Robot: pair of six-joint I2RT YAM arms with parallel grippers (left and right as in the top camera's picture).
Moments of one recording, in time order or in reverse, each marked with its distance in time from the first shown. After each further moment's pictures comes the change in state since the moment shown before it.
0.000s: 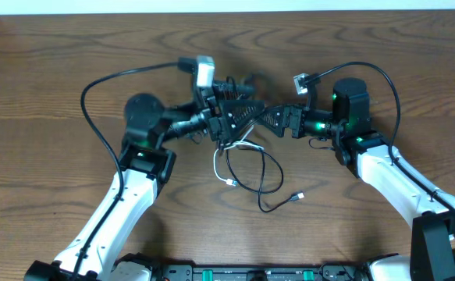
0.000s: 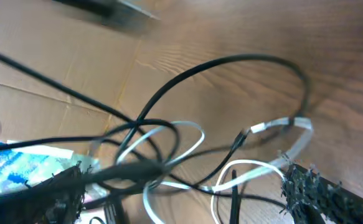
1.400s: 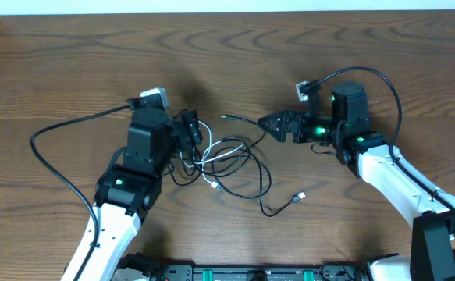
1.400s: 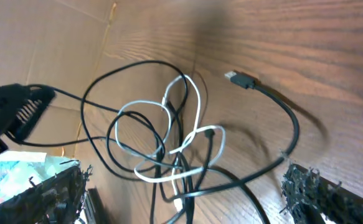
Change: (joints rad) left arm -0.002 -0.253 0.005 -0.995 -1.059 0.293; right arm -0.008 0.000 0.000 -0.159 0.082 -0.077
